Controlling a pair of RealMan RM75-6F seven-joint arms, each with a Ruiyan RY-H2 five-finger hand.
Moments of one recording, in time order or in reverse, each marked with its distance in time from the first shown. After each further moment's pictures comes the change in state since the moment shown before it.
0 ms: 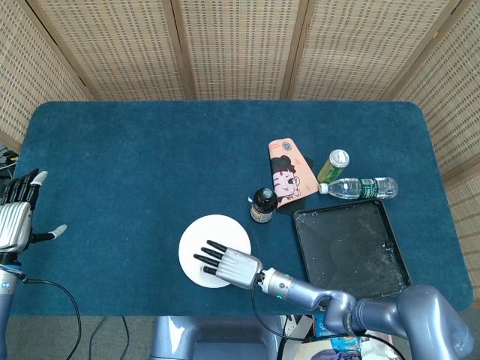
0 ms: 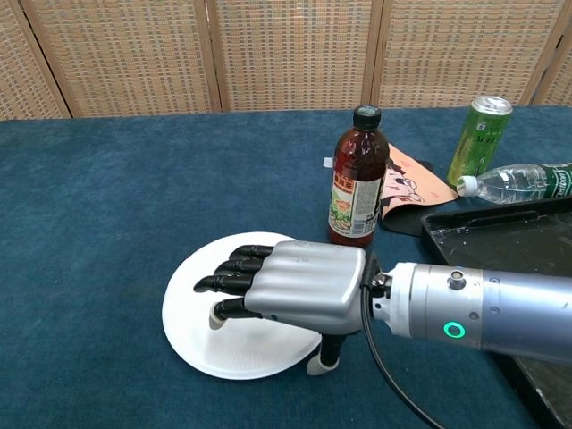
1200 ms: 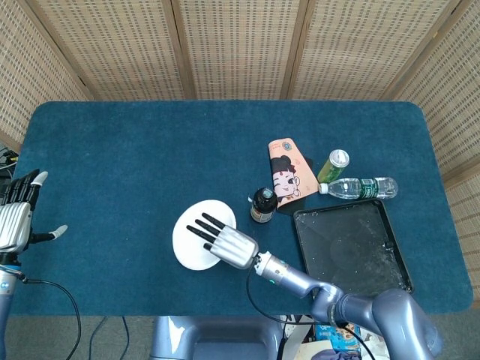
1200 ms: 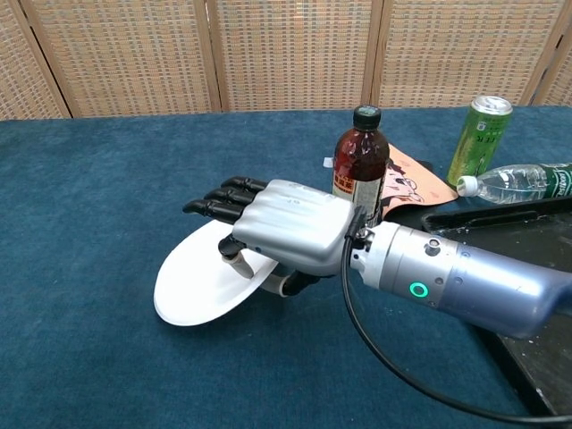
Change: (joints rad) left arm 0.016 0.002 -0.021 0.005 0.019 -0.022 -0.029; right arm 0.022 -0.149 0.027 0.280 0.038 0.242 0.026
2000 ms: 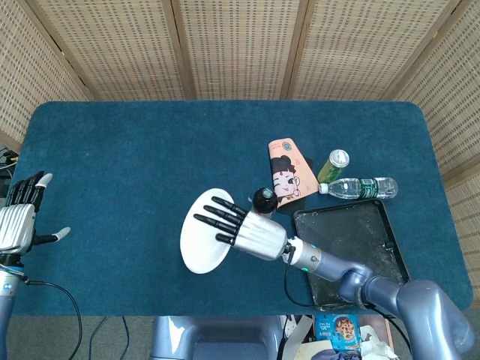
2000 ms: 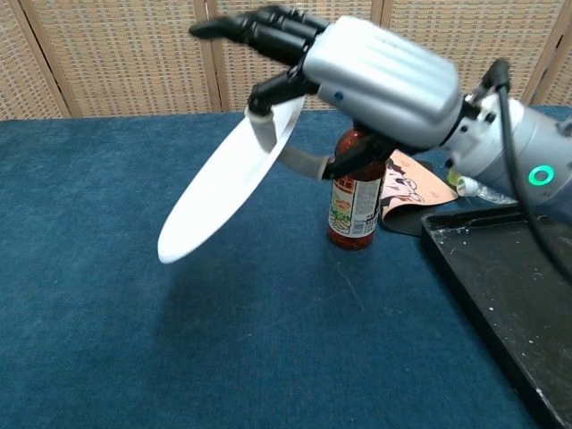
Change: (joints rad) left arm 0.001 -0.008 0.003 -0.005 0.016 -0.008 0.018; right arm 0.014 0.200 -0.001 0.018 -0.134 0.473 0.280
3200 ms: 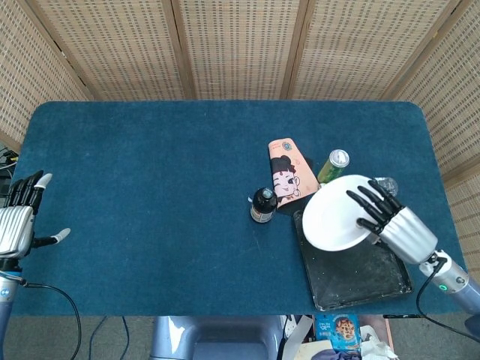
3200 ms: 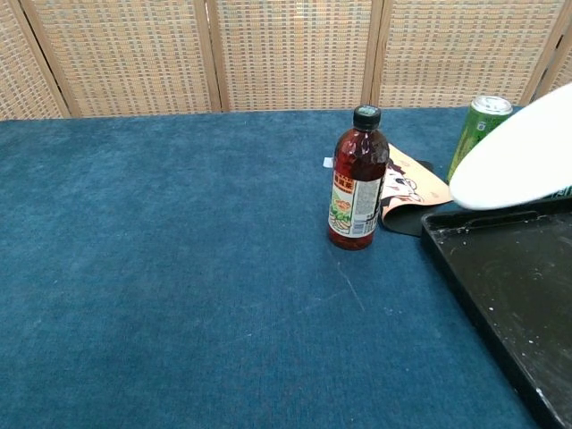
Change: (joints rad) left arm 0.024 0.037 0.002 -0.072 0.048 0.055 0.020; right arm -0.445 0.278 -0.123 0.325 0.105 0.289 0.309
